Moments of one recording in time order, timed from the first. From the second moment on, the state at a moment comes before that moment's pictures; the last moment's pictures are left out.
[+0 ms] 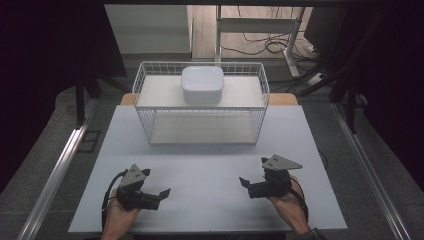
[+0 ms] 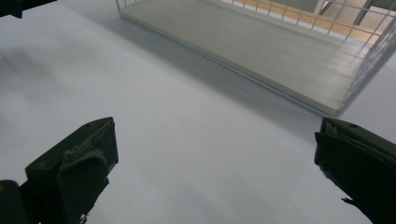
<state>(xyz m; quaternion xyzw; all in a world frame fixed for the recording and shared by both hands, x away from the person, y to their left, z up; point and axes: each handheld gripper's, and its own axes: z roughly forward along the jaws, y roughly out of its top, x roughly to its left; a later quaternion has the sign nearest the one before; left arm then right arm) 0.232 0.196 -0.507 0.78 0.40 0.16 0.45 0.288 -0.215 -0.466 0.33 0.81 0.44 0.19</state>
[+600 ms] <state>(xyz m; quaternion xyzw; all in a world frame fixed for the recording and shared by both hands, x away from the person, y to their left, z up) 0.213 0.215 -0.515 0.78 0.42 0.17 0.43 0.270 -0.242 -0.474 0.35 0.81 0.42 0.21</state>
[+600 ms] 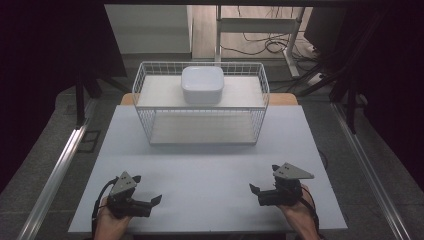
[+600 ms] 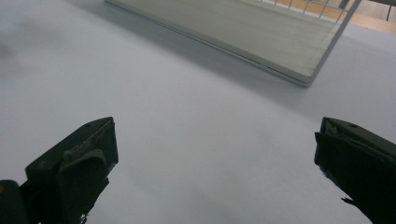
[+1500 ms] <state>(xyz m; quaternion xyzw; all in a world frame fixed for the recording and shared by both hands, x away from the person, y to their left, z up) 0.196 0.232 -0.533 0.77 0.47 0.13 0.41 0.256 -0.268 -0.507 0.40 0.82 0.37 0.16</state>
